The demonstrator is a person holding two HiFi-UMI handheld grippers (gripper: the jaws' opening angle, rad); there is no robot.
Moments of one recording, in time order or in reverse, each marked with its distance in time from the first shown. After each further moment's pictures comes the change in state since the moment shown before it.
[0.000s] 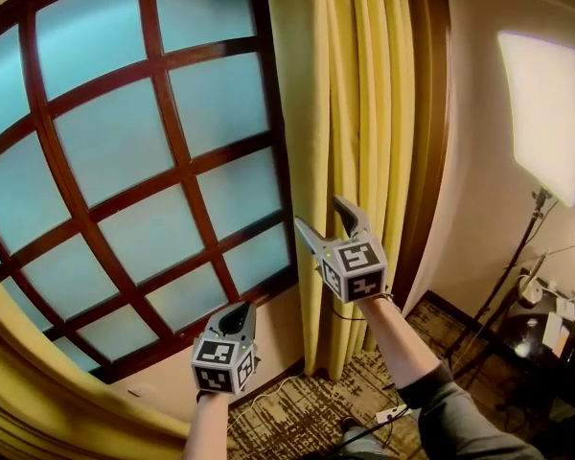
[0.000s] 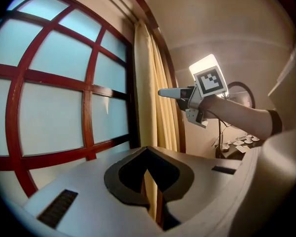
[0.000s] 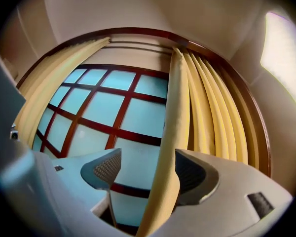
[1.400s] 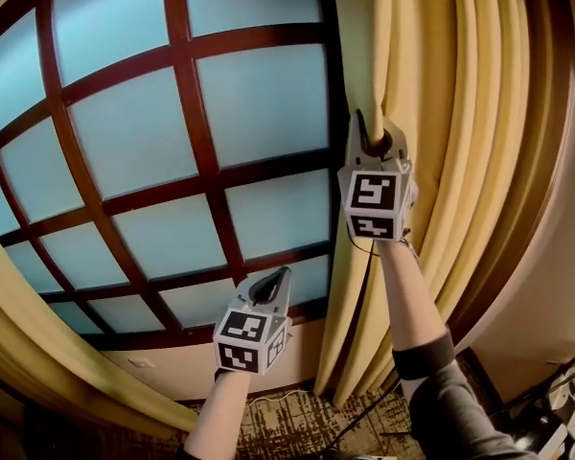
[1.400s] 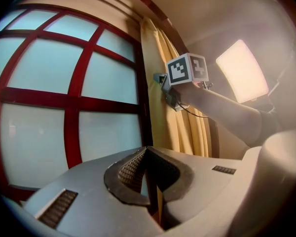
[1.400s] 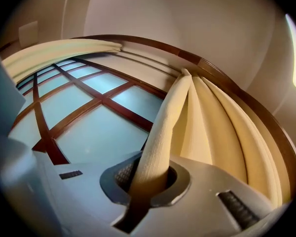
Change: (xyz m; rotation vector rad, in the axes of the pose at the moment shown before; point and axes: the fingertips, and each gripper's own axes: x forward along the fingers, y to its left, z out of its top) left arm 0.148 0.041 0.108 0.003 -0.086 0.253; right arm 0.194 -0.109 0.140 -0.268 -0.364 -0.093
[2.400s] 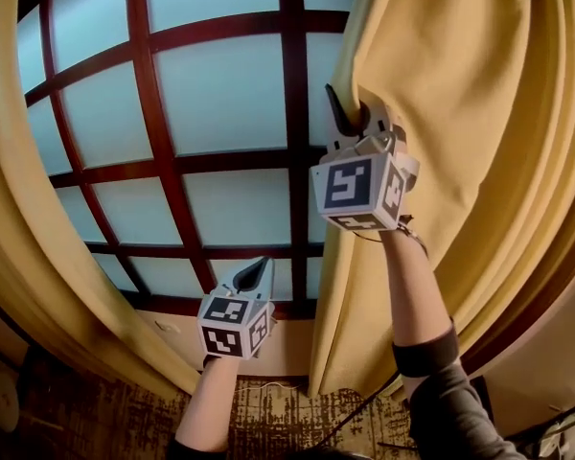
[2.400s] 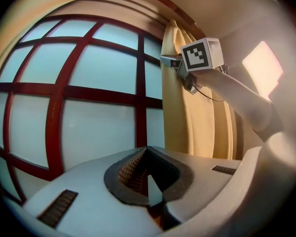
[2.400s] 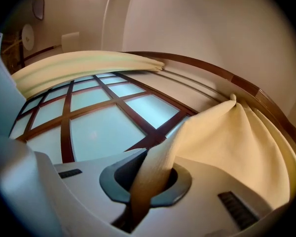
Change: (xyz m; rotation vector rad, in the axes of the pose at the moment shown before) left arm -0.103 0.132 -0.039 -0.122 0.017 0.296; right arm 0.019 0.193 0.126 -0.225 -0.222 0.315
